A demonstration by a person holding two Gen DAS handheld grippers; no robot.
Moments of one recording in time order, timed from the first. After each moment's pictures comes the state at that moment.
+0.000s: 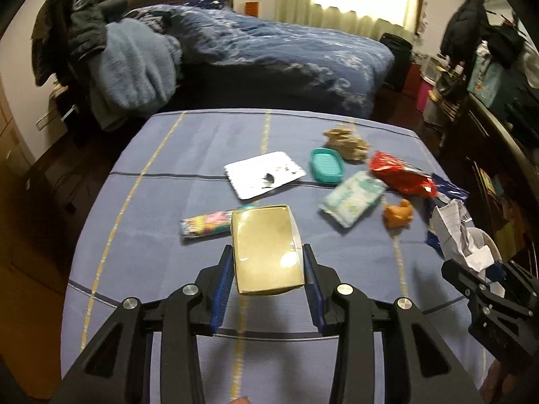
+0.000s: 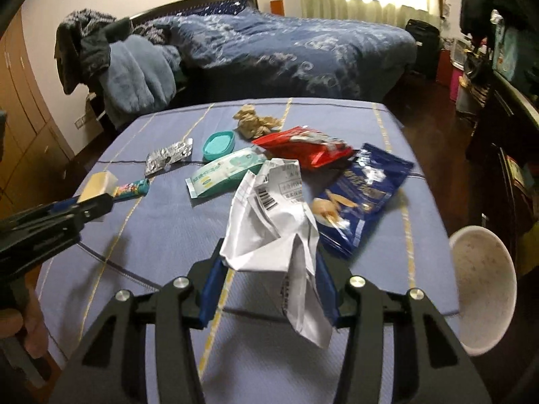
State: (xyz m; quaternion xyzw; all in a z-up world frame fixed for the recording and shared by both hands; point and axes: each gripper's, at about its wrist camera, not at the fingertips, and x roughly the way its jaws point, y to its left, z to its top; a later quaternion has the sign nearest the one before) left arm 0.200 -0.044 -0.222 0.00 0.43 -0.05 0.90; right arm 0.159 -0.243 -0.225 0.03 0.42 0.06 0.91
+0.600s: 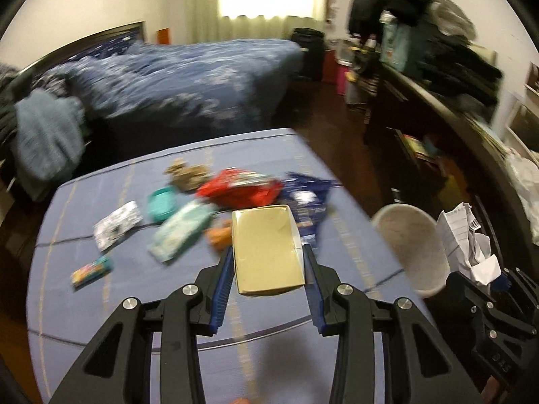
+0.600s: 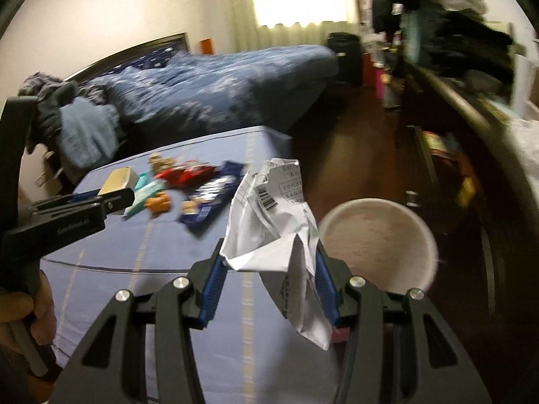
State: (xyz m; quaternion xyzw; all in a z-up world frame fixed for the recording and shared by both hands) left arm 0.167 -0.205 -0.182 0.07 0.39 -0.21 0.89; right arm 0.035 -0.372 -0.184 0.08 0.35 -0.09 0.93
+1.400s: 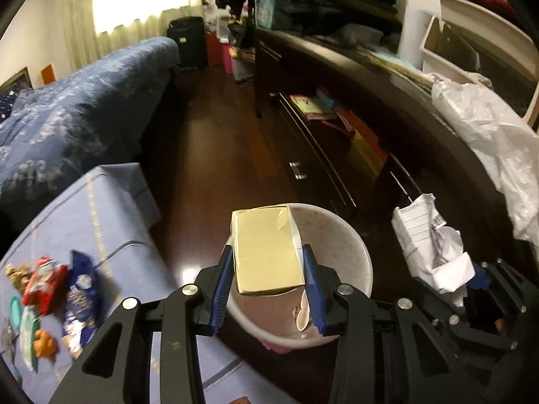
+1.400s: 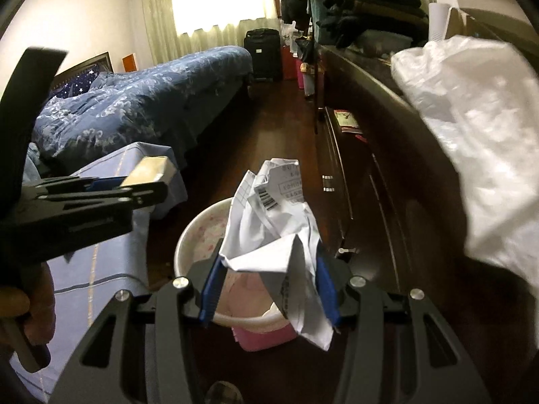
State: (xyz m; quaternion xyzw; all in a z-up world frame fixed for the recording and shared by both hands) left arm 0.171 -0.436 -0.216 0.16 0.40 -0.40 0.81; right arm 0.008 -0.524 -0.225 0.12 0.34 -0.23 0.90
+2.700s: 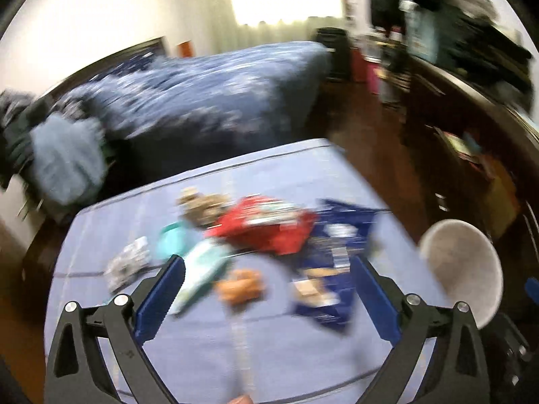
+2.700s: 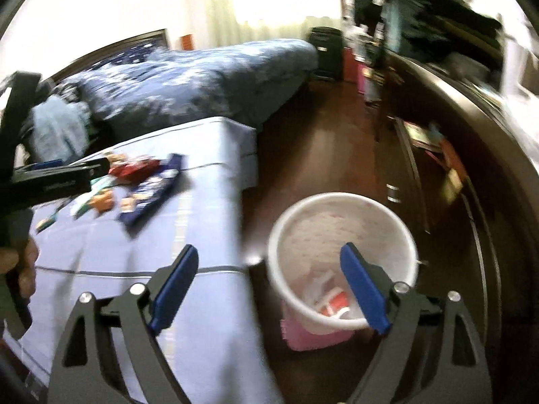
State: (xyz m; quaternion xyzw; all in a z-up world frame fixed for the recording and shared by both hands) left arm 0.226 -0.224 -0.202 0.11 0.37 -0.11 0.91; right arm 0.062 -0.413 -0.227 0.07 0.36 -0.11 0.92
